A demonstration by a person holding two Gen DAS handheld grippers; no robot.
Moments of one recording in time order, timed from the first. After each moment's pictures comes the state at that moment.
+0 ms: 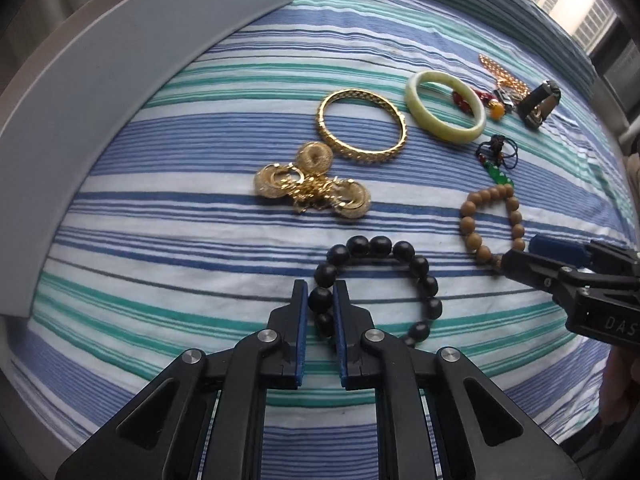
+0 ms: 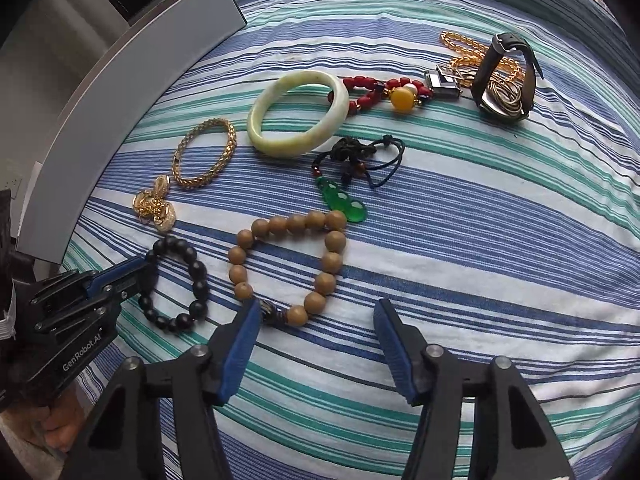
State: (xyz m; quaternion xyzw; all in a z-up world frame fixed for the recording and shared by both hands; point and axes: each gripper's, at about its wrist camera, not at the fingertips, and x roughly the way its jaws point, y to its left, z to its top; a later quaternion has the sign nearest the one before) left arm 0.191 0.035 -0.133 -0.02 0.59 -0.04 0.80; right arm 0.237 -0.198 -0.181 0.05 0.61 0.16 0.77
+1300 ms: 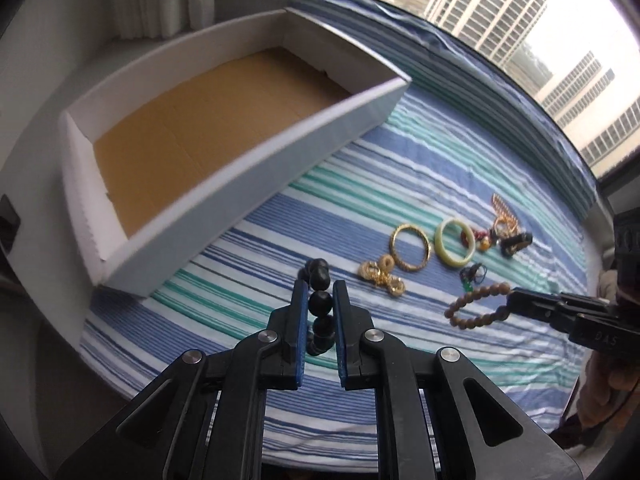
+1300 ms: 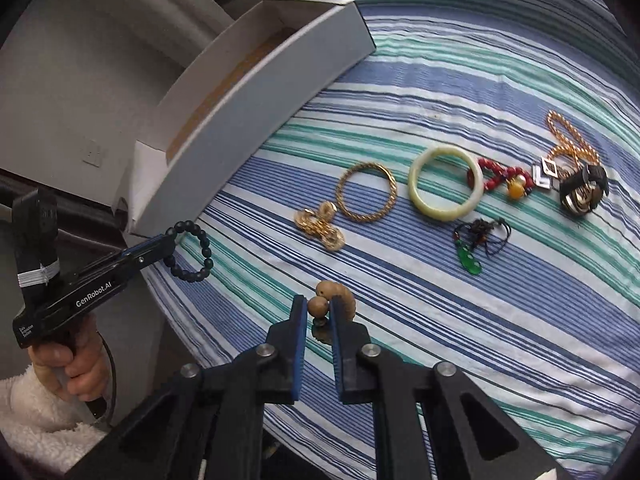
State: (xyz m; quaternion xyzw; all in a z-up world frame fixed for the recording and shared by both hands) left arm 0.182 0.166 0.033 -0.15 0.54 0.04 0.83; right arm 0.261 -0.140 -0.038 0.07 0.61 0.32 0.72
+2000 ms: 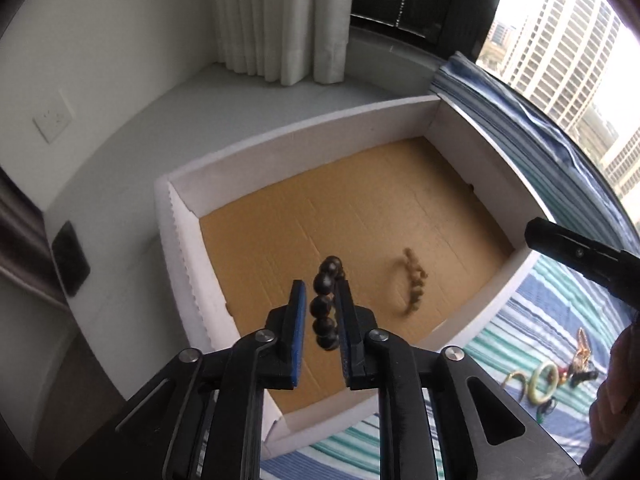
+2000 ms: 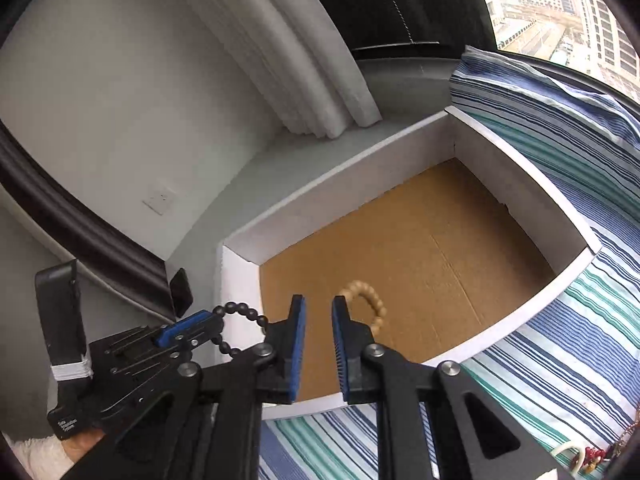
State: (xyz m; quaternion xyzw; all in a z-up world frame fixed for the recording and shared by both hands) left arm 0.275 0.320 0.023 -0.15 0.49 0.20 0.83; right arm 0.388 0.123 0.025 0.04 0.50 0.41 0.76
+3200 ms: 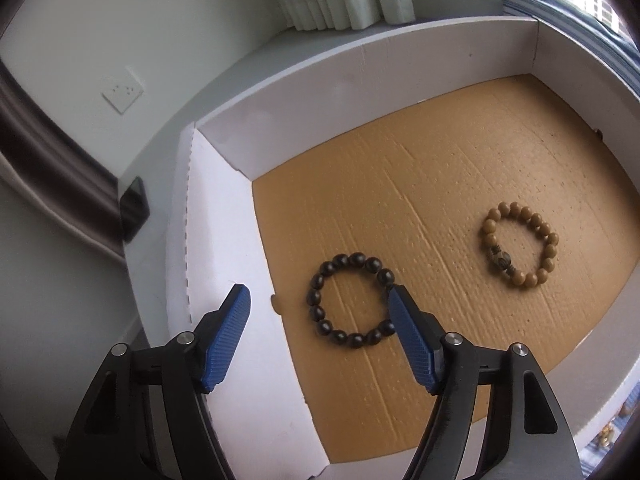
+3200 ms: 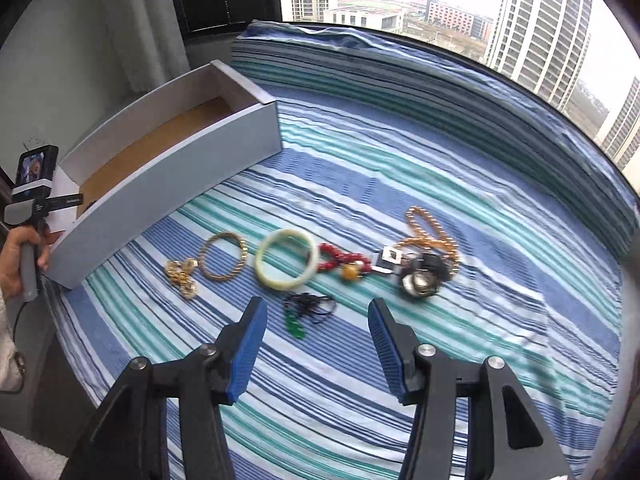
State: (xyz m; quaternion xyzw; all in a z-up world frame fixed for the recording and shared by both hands) left arm 0.249 0.289 -0.087 -0.05 0.53 0.36 0.77; right arm 0.263 -0.220 -0.019 -0.10 0.49 0.17 0.85
